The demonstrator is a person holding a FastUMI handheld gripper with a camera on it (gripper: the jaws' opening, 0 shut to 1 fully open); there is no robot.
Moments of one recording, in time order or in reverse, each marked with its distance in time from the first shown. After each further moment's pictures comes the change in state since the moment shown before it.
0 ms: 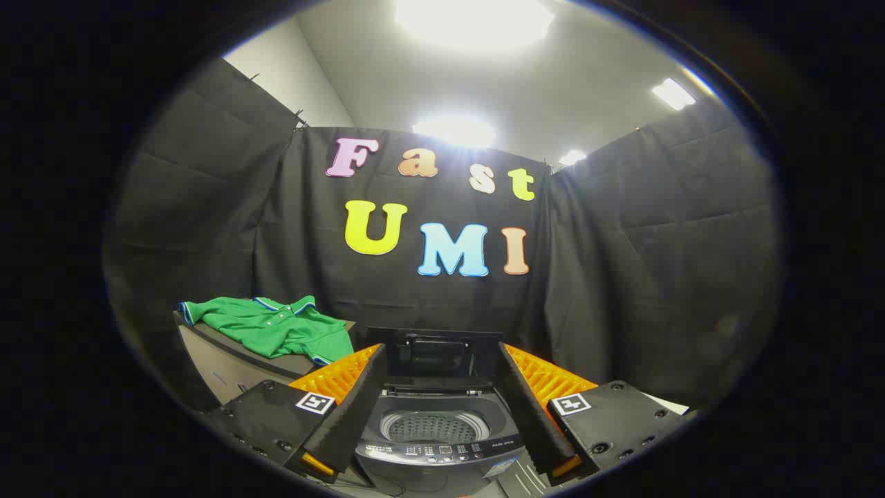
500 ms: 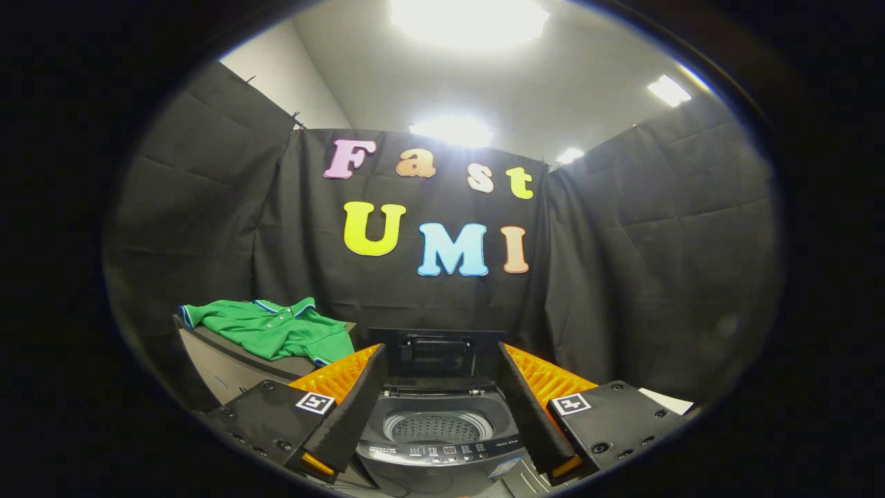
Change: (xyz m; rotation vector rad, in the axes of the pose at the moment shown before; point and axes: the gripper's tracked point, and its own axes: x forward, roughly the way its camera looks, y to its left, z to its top) arm 0.002 0.001 -0.002 0.024 -0.003 0.001
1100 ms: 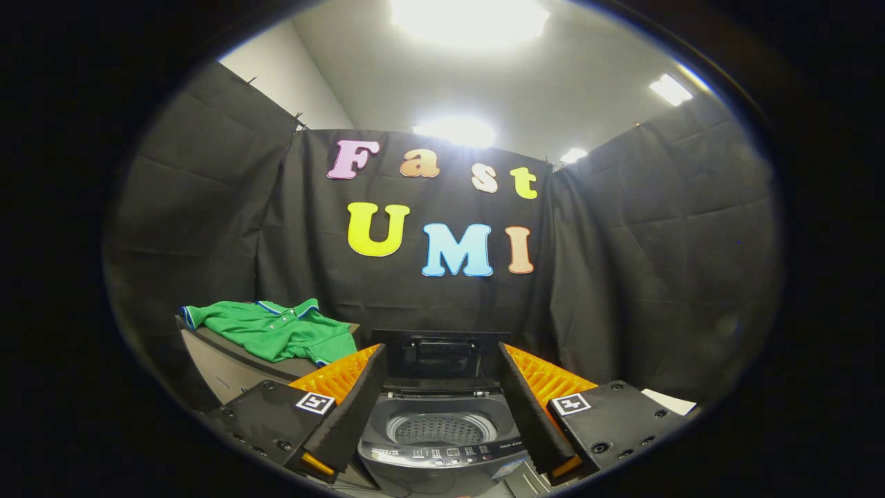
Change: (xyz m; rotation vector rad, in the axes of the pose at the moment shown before) arm 0.009 0.004 0.001 0.000 -0.002 0.019
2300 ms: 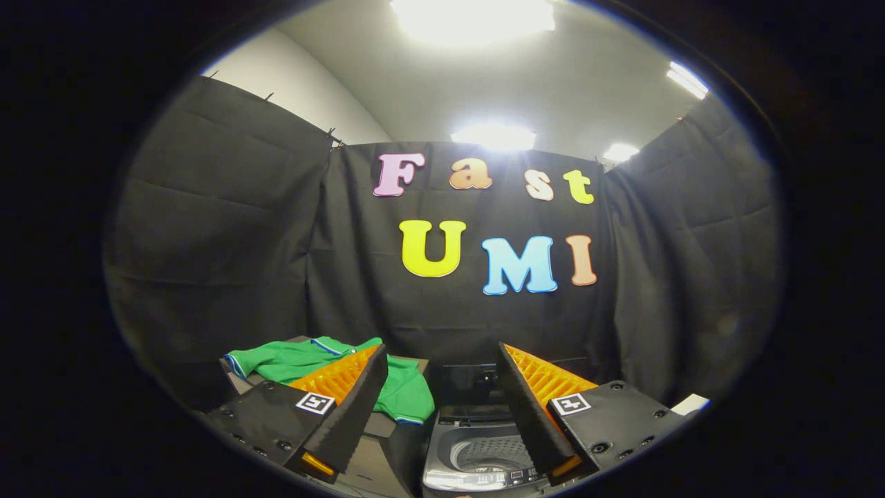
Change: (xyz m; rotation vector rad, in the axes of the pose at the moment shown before) arm 0.057 0.110 0.068 0.048 -0.036 0.232
